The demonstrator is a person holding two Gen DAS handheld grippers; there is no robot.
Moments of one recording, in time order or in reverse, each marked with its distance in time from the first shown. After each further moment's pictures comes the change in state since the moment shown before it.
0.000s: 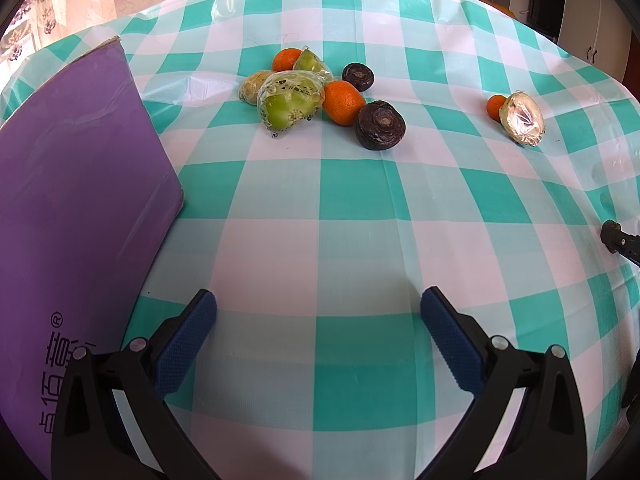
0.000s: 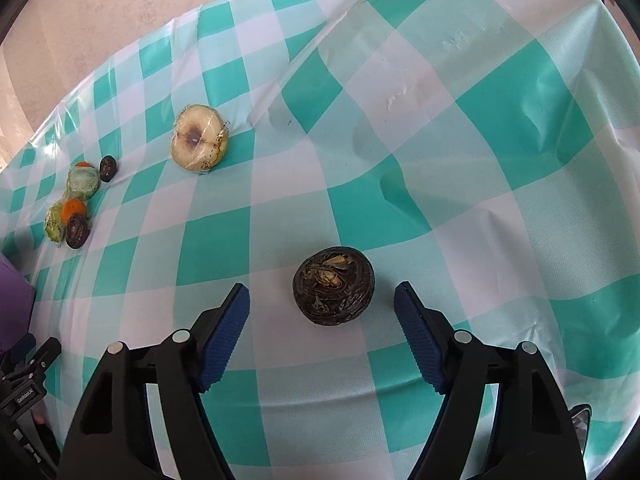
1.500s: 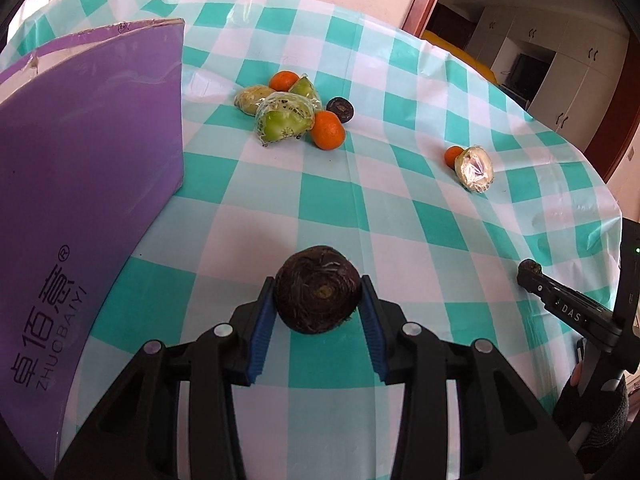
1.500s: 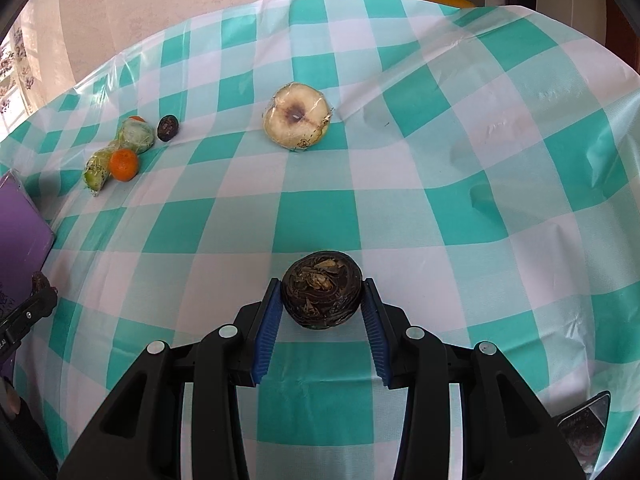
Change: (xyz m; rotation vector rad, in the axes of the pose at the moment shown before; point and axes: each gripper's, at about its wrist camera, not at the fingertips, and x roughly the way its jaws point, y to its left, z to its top) left arm -0.033 0.024 -0.022 -0.150 -0.107 -0.234; right arm -0.015 0.066 -0.025 -0.160 0.009 0.108
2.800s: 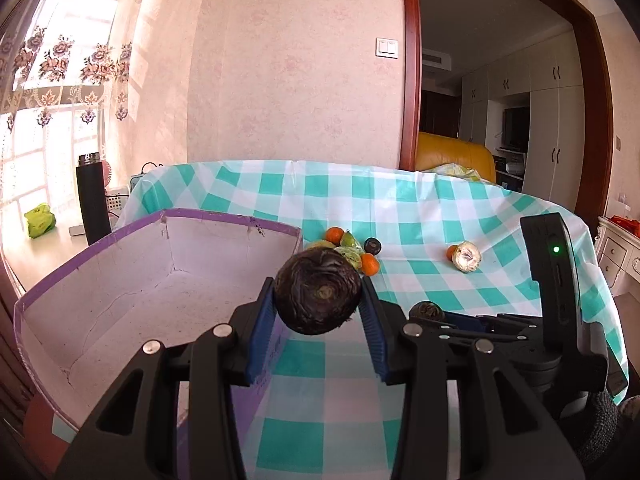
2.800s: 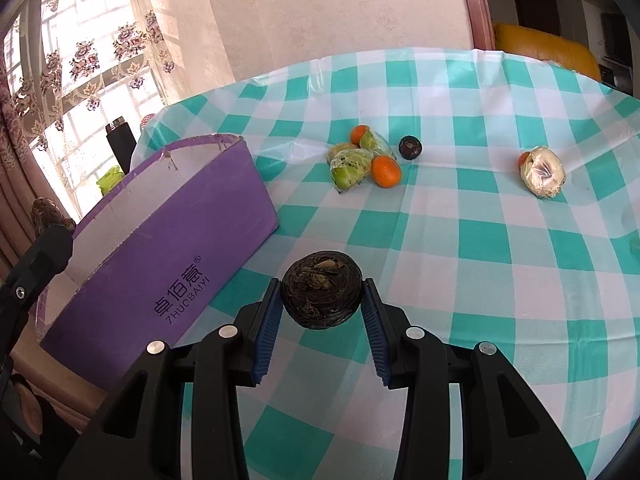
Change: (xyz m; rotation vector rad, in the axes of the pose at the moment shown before) left arm -0.199 0.023 -0.027 0.155 -0.481 0.158; right arm -0.084 0.176 -0.022 -0.160 -0.123 0.420
